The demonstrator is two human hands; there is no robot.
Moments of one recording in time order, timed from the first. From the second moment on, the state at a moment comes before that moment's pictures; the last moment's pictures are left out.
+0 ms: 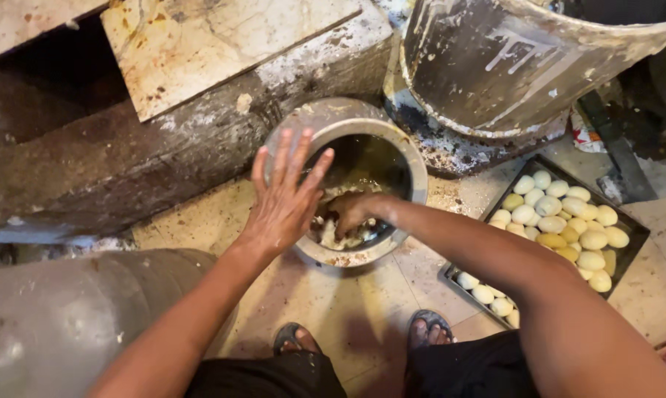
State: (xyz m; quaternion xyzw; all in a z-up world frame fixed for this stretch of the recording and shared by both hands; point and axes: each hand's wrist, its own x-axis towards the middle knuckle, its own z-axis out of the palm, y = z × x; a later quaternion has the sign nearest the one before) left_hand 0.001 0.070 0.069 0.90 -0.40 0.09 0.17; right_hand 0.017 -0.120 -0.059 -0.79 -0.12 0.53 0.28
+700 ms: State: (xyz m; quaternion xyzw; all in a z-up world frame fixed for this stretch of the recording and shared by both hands) left_hand 0.040 -0.027 -0.078 0.92 -0.25 -0.29 -0.11; right_hand -0.023 -0.163 -0.013 -0.93 -0.23 0.26 0.08
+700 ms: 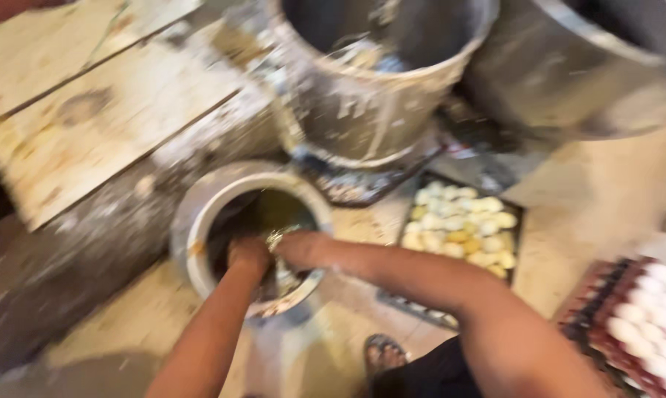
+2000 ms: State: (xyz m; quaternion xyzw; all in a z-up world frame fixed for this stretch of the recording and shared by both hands) left_hand -0.009 0.020 0.094 0.59 -0.03 -0.30 0.75; right_hand -0.041 -0.198 0.077 -0.65 -0.05 0.12 0.75
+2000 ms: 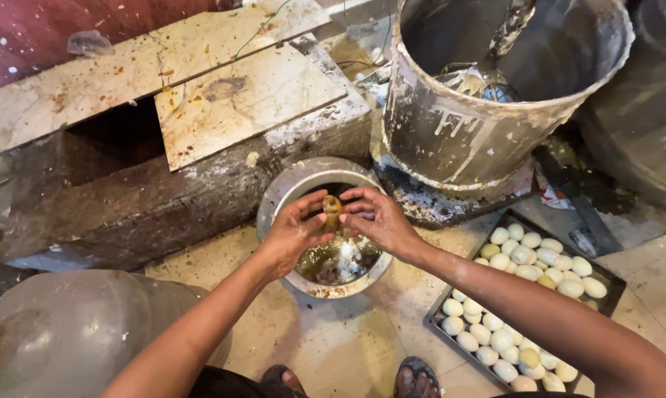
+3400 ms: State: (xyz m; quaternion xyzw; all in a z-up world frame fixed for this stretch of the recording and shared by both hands) left_hand -0.008 0.023 0.110 0.50 -0.07 -0.25 0.82; right_hand -0.031 -0.180 0.108 -0.77 -0.12 -0.06 0.62
